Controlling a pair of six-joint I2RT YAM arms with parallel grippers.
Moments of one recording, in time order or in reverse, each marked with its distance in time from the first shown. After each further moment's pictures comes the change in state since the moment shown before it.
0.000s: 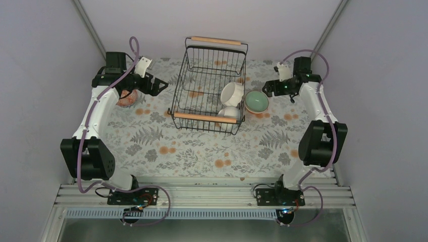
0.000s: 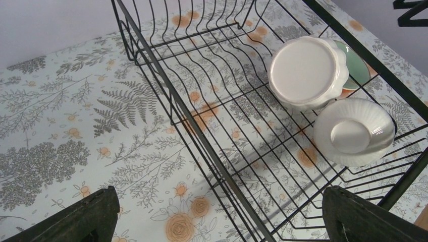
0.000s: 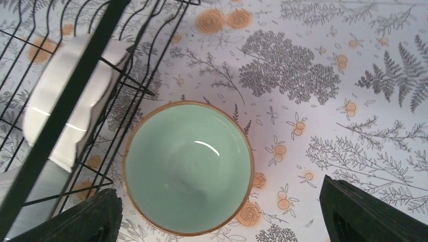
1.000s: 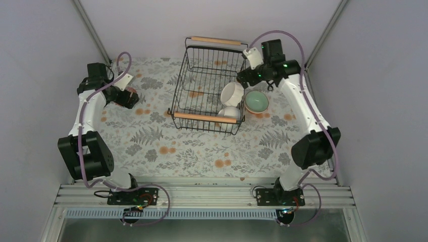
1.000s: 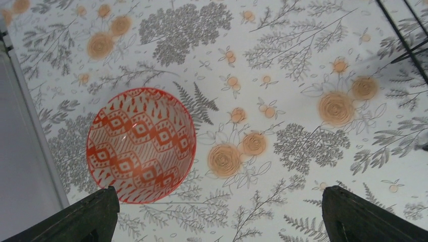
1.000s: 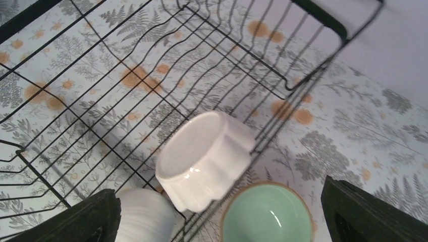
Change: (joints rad) left arm 0.221 0.018 -0.108 -0.068 -0.348 0.338; right arm 0.352 -0.059 0.279 -0.129 0.183 -0.027
